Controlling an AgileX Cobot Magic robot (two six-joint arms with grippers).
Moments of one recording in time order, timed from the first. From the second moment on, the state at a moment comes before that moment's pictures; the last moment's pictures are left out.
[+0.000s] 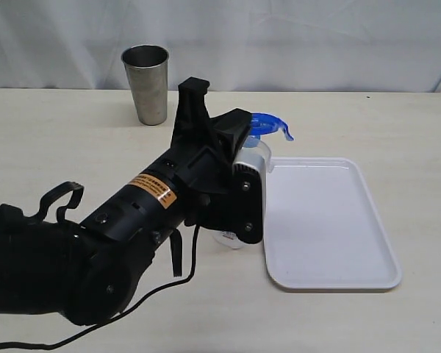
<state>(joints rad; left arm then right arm) -1.01 1.74 -0.72 -0.51 -0.96 1.73 -0.03 0.00 0.00 -0.03 0.34 0.06</state>
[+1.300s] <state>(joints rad) -1.07 1.74 -0.72 -0.66 -0.90 1.76 -0.03 0.00 0.00 -0.03 0.34 0.06</state>
